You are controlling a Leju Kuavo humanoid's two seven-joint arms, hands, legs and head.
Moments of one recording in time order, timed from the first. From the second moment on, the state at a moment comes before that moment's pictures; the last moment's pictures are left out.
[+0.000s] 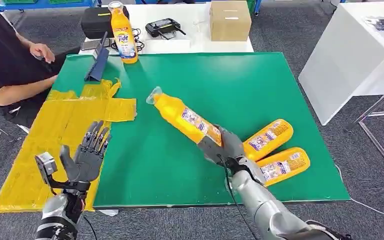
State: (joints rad) left arm -0.09 -0.04 0.27 -1.25 0.15 -0.59 -0.55; right arm -0.66 0.25 0.17 -0.38 0.67 -0.31 -0.34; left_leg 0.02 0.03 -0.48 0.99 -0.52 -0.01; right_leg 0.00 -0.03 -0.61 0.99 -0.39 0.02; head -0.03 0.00
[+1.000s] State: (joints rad) left arm 0.13 -0.15 -0.02 -1.53 0.18 -0.48 -0.47; right arm -0.41 0.38 0.71 -0.92 0.28 -0.11 -0.34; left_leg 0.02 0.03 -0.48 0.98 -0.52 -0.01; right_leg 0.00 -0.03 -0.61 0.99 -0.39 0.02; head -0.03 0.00
